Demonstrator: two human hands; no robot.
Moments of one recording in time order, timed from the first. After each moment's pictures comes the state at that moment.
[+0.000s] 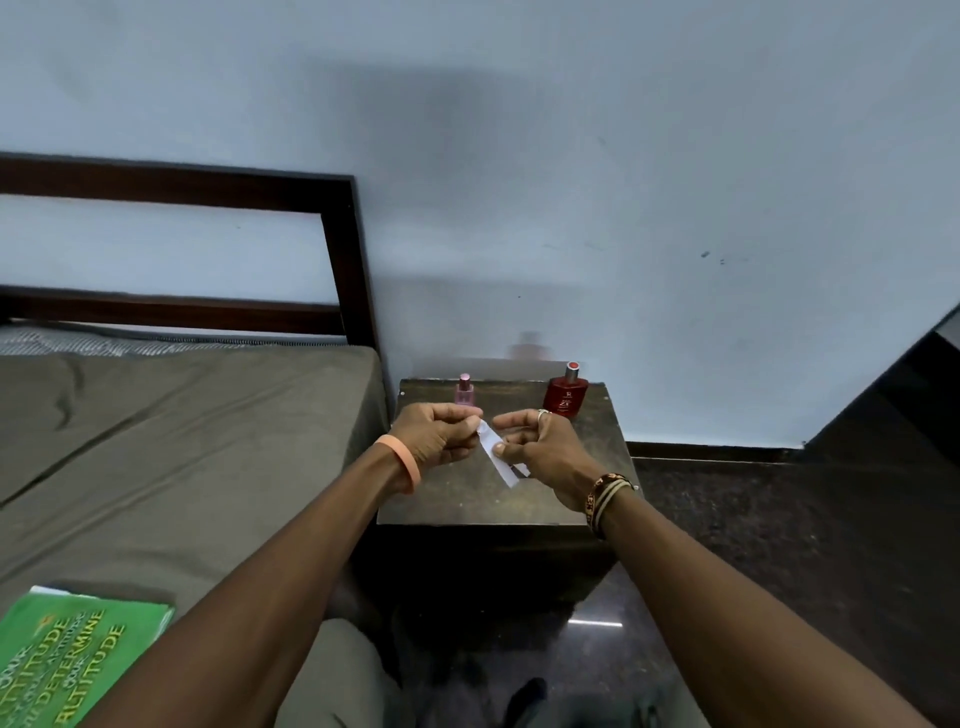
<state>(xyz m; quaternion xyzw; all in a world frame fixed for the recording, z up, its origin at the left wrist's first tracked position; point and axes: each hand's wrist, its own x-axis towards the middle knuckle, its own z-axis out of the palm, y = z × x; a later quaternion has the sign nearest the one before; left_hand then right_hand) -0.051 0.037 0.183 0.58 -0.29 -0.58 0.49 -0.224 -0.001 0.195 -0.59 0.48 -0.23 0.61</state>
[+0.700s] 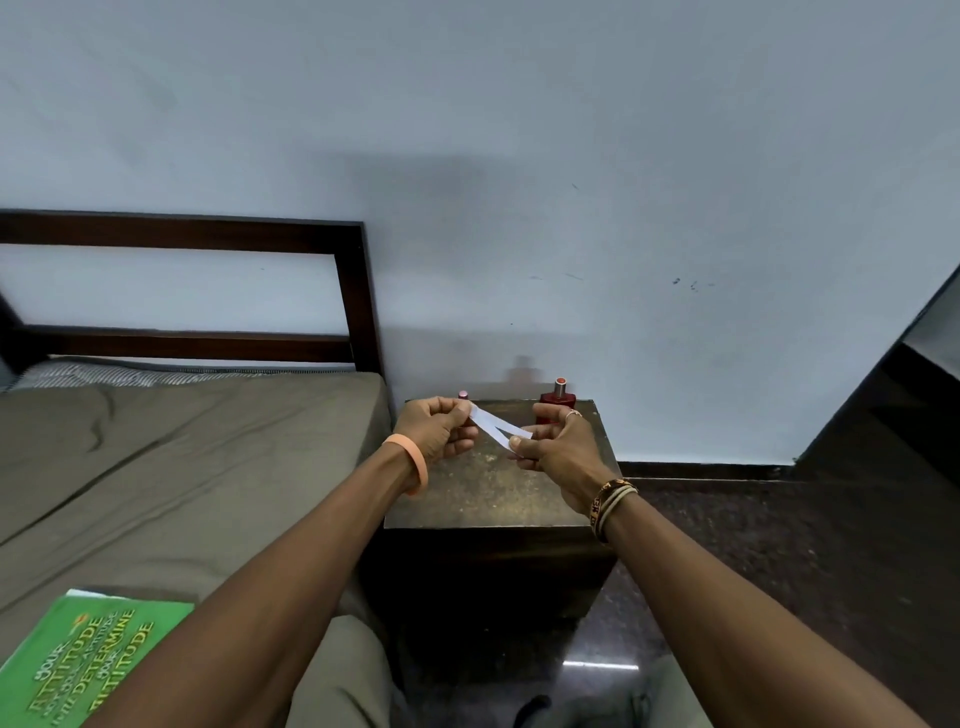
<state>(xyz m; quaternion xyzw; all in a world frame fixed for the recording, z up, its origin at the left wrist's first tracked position) -0.079 0.071 0.223 0.59 -0.27 -0.50 0.58 -0.252 0.041 0.220 -0.50 0.48 -0.38 0.61</state>
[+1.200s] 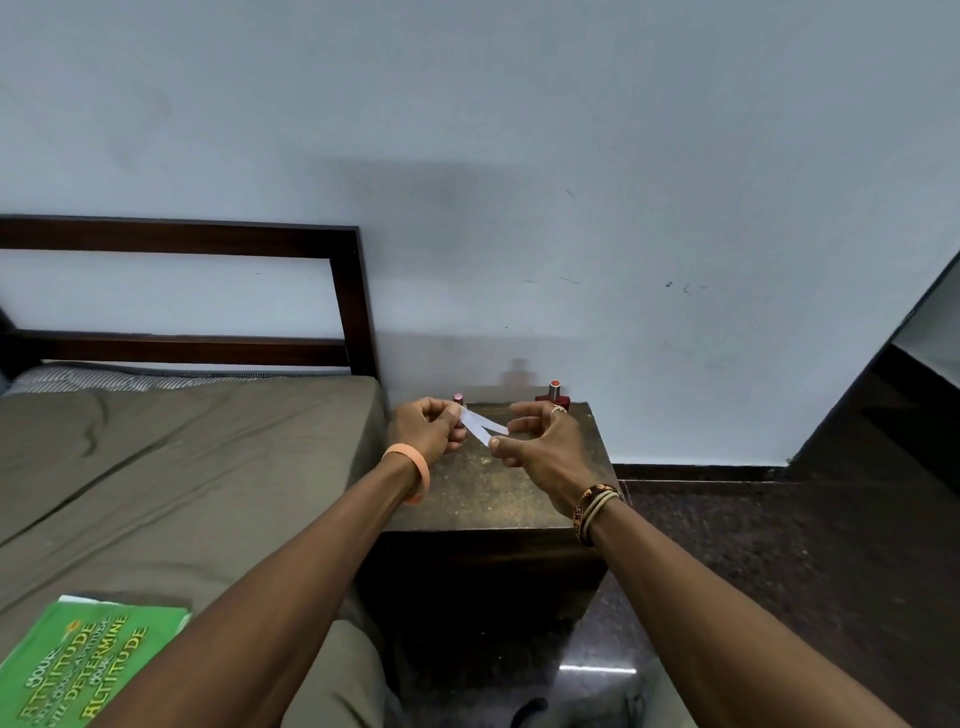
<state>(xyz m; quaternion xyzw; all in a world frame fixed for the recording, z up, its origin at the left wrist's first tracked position) -0.081 0.071 0.213 0.67 -0.33 -0.35 0.56 -0.246 0.048 0.221 -0.56 0.48 -0.39 0.55</state>
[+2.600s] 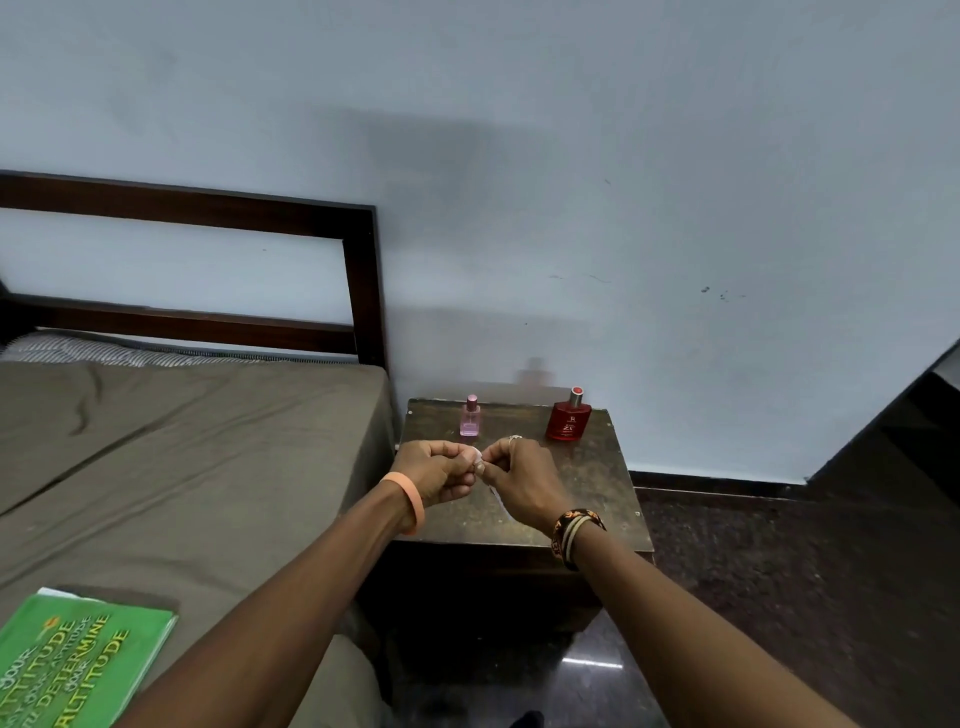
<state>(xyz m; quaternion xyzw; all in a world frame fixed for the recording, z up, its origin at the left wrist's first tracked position) -0.053 0.061 0.174 0.62 -0.23 -0.55 0.50 -0.195 0.019 0.183 -0.78 0.48 -0.20 0.34</state>
